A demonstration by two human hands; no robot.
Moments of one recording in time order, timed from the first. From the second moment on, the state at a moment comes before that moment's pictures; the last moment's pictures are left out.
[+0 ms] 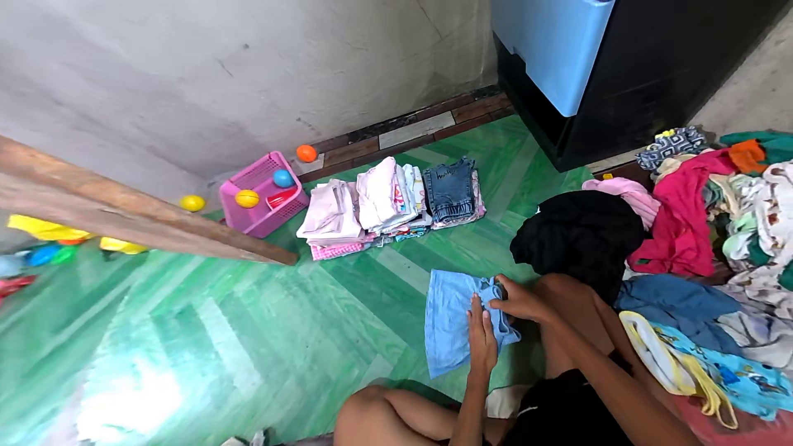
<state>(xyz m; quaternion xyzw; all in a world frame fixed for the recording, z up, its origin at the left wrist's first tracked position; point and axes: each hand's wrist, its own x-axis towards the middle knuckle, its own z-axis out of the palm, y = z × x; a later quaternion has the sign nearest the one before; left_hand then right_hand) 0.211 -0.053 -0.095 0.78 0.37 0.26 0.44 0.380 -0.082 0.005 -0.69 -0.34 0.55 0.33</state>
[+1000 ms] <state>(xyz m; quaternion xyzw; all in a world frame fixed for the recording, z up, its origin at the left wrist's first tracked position) 0.168 -0.069 -0.055 0.25 0.63 0.38 0.63 0.298 -0.060 -0.040 -0.77 -0.20 0.51 0.33</state>
